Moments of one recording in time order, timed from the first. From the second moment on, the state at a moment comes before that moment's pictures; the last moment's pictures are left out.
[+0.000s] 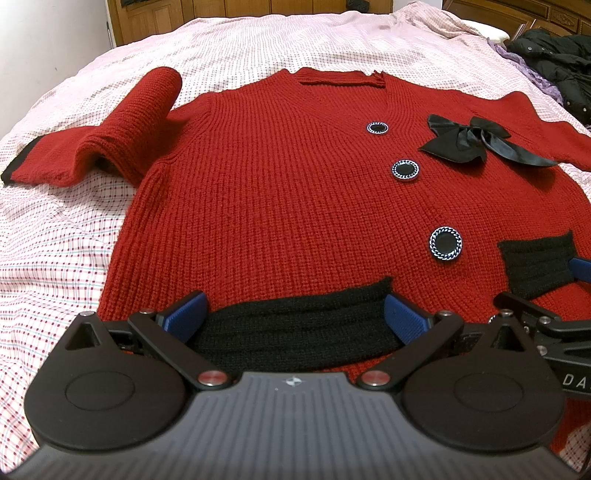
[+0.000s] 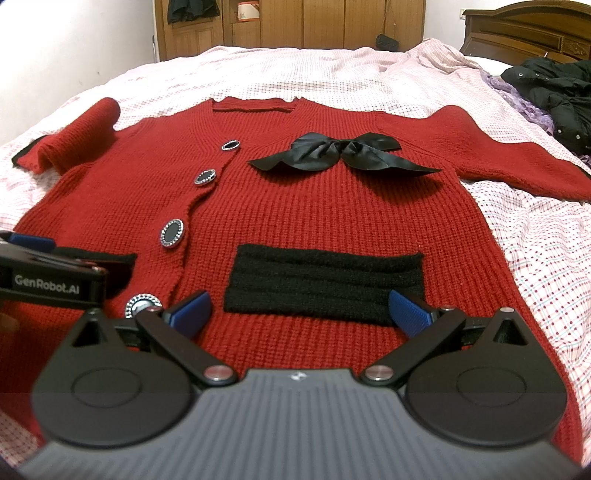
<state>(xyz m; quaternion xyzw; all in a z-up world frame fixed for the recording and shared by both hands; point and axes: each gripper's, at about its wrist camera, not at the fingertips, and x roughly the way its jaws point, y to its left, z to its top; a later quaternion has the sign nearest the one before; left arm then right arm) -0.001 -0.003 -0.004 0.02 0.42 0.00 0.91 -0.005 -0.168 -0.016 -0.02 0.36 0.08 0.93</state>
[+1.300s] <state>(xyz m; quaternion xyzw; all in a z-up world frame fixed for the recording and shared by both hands) -0.001 -0.002 -0.006 0.01 0.41 0.00 0.91 -0.007 -0.170 -0.017 0.00 0.35 0.08 0.93</state>
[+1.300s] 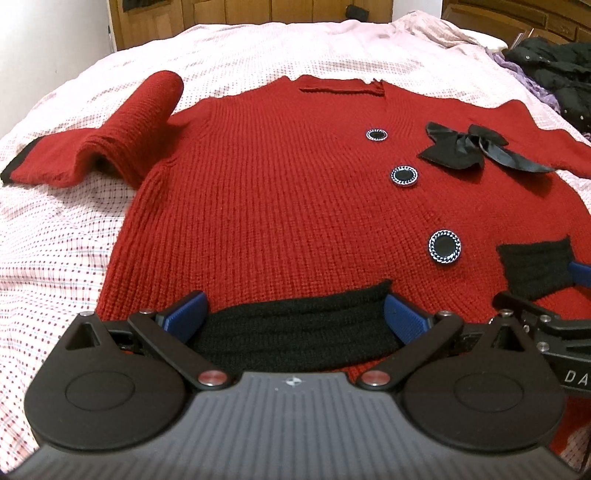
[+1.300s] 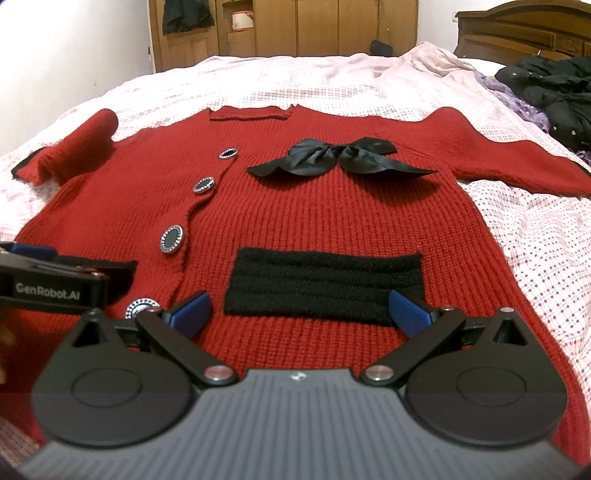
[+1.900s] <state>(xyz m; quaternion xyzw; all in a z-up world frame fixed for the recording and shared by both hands) -0.006 -0.007 0.031 -0.01 0.40 0.01 0.92 0.005 -0.242 0.031 0.08 0.34 0.13 0.93</state>
